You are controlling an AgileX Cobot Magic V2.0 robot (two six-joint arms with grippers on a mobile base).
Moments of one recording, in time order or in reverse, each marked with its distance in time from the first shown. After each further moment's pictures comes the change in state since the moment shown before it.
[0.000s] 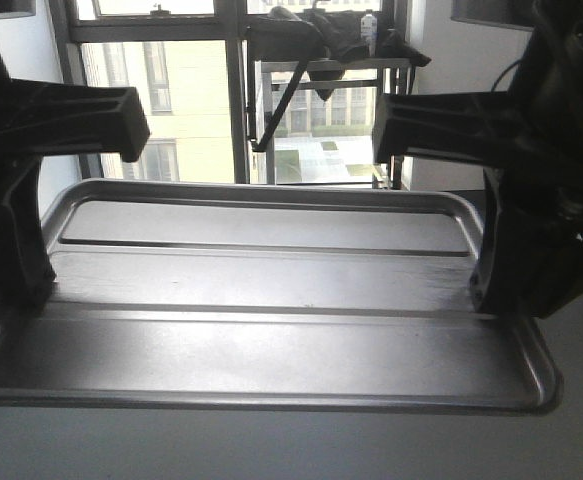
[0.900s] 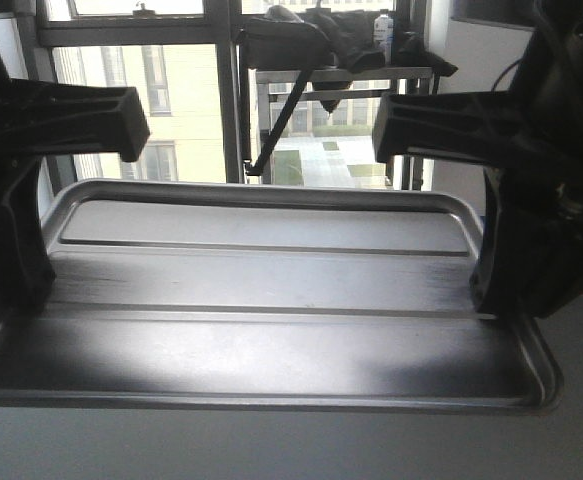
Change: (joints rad) left arm 0.000 0.000 0.000 0.000 0.000 0.000; right arm 0.000 0.000 0.000 0.000 0.000 0.000
